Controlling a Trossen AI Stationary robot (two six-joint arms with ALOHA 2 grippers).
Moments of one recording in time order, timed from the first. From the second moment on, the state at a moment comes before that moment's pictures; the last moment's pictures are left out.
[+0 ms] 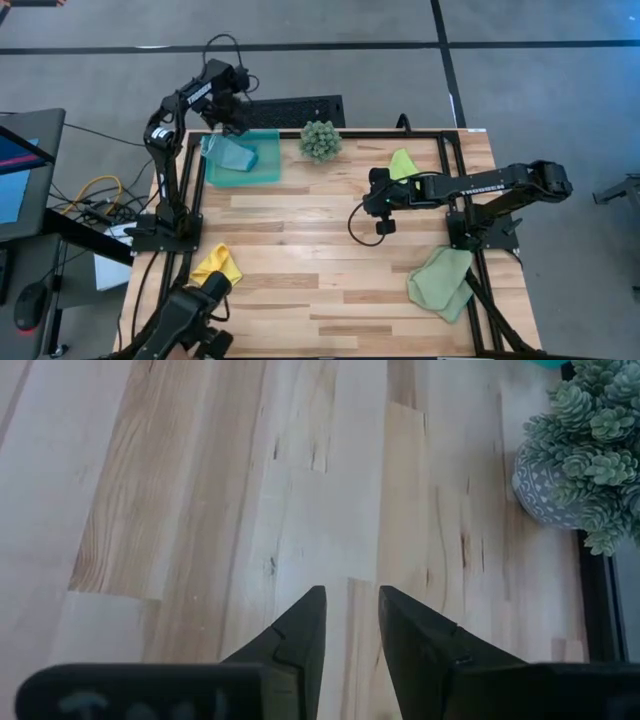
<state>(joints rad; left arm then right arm) 1.13 2.05 1.80 -1.57 -0.21 0.02 -0.05 1.33 0.76 -0.36 0.20 -0.39</state>
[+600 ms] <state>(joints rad) 0.90 2.04 1.64 -1.57 -0.10 -0.05 -0.05 1.33 0.76 -0.36 0.20 -0.39</state>
